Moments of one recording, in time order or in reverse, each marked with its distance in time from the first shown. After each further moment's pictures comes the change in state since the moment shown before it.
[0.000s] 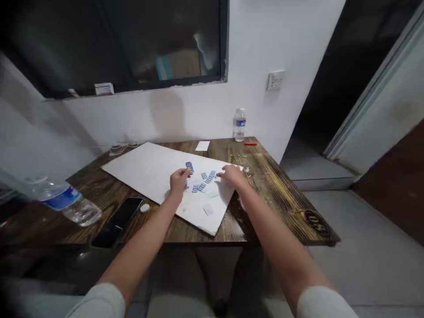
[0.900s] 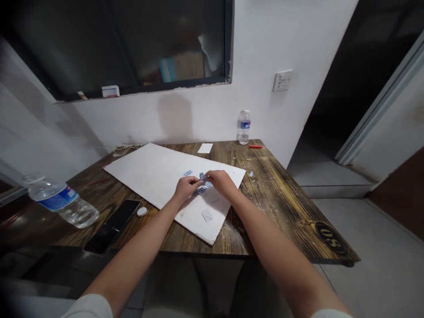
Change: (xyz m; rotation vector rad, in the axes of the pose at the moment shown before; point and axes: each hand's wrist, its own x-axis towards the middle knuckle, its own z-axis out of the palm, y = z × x) left_hand -0.008 -0.009 0.006 0.298 -0.353 0.229; right_hand -0.025 -0.039 0.009 0.375 0.272 -0.585
